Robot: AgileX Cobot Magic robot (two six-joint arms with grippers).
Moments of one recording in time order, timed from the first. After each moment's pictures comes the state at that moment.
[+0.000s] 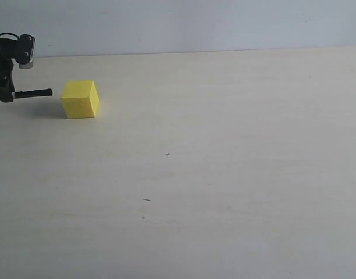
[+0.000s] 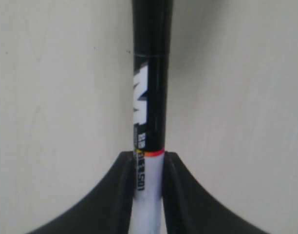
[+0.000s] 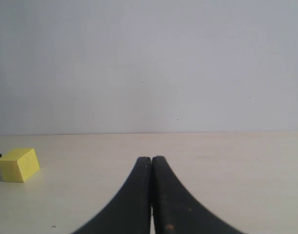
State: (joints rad) left arm 0.05 2.33 -1.91 0.03 1.07 1.53; right arm 0.12 0.01 0.00 0.34 0.09 -0.23
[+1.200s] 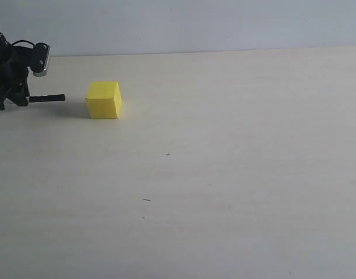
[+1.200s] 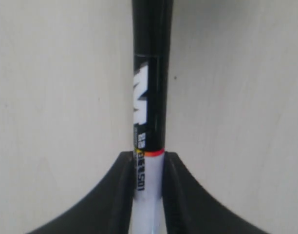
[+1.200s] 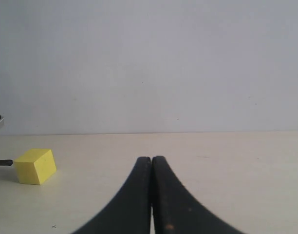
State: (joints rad) left arm 0.02 2.40 -1.94 0.01 1.02 1.55; right arm 0.12 0.01 0.00 0.34 0.09 -0.23
